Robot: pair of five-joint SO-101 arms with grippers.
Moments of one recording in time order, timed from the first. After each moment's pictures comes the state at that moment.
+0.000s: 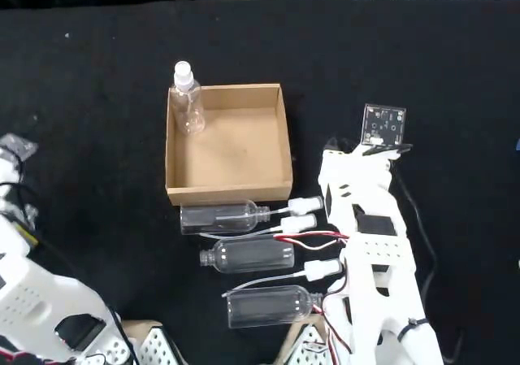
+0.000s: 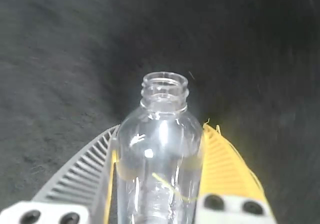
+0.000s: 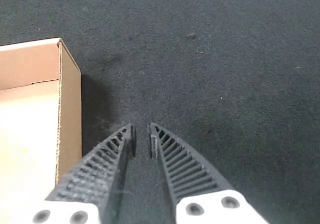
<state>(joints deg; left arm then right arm) -55.1 10.9 15.2 66.4 -75.6 4.4 -44.3 75.6 12.1 -3.8</state>
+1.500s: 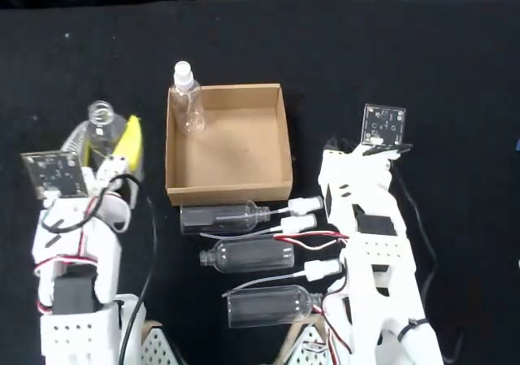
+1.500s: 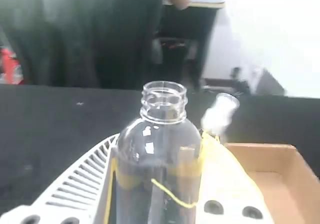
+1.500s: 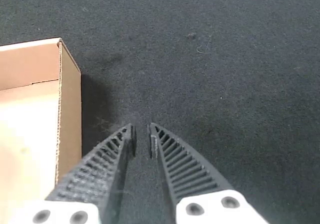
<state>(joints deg) -8.1 -90.7 73.4 31.4 -1.4 4.4 -44.3 75.6 12.1 -3.8</state>
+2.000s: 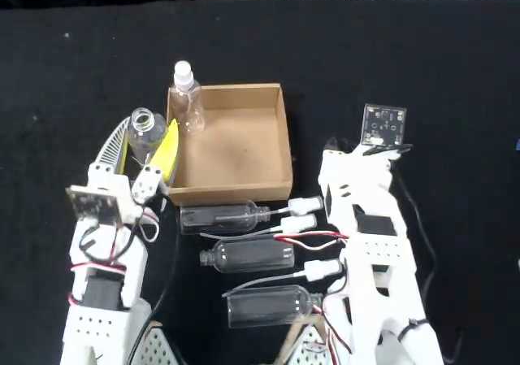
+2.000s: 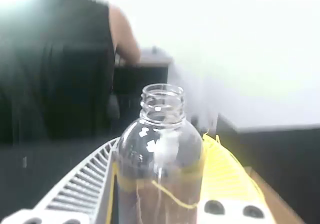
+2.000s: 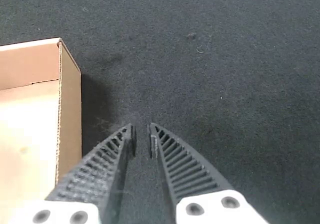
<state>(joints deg) 1.9 -99.2 96.0 2.5 -0.9 4.4 -44.3 75.6 12.1 -3.8</state>
